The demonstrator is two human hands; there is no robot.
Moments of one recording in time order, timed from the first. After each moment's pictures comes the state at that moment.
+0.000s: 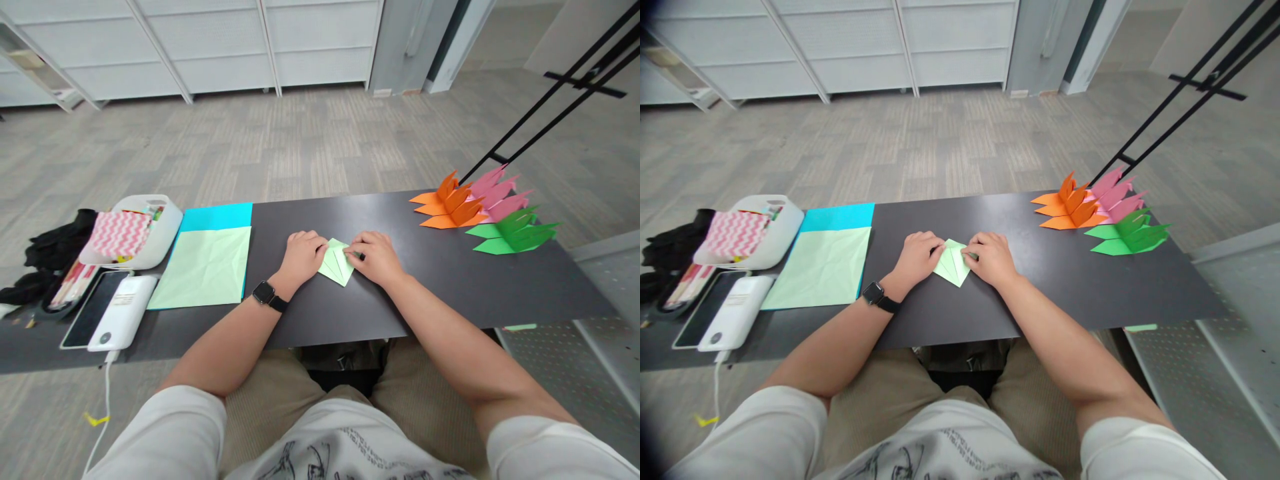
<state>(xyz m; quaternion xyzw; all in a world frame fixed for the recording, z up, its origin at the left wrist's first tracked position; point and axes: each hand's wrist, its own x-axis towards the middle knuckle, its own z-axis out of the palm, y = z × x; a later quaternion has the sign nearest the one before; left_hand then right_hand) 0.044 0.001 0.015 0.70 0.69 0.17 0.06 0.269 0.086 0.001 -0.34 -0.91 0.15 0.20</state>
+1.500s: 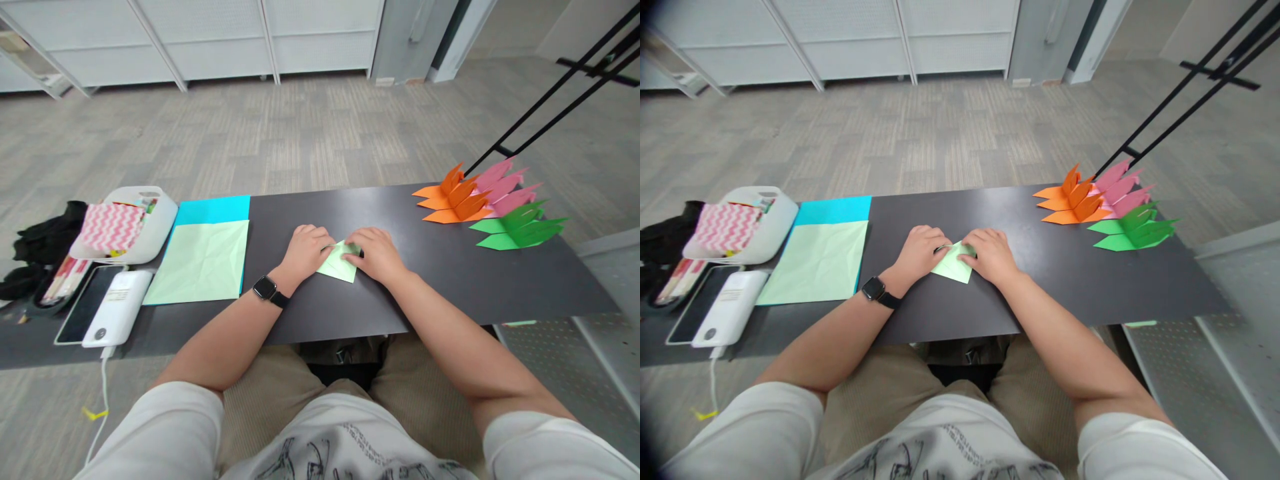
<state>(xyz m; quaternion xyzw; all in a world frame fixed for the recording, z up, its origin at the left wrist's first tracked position) 0.045 0.005 0.012 0.77 0.61 0.19 0.04 0.270 0.085 0.002 -0.32 -0.92 0.15 0.18</state>
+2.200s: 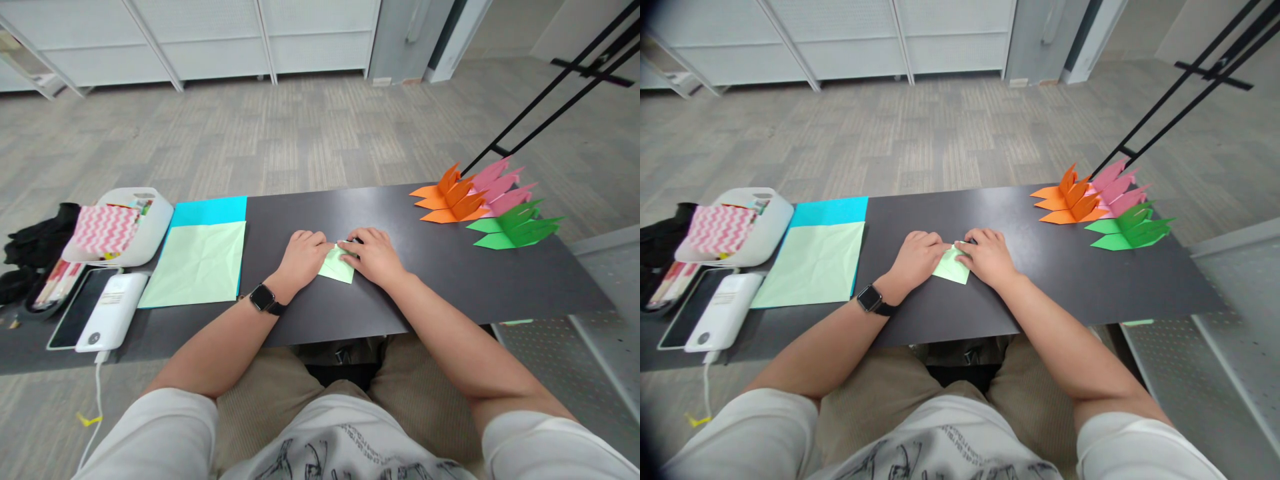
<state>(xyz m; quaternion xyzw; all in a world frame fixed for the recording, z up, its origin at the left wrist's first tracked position) 0.051 -0.009 0.015 0.79 0.60 0.13 -0.01 0.273 0.079 0.009 -0.31 -0.94 0.10 0.13</state>
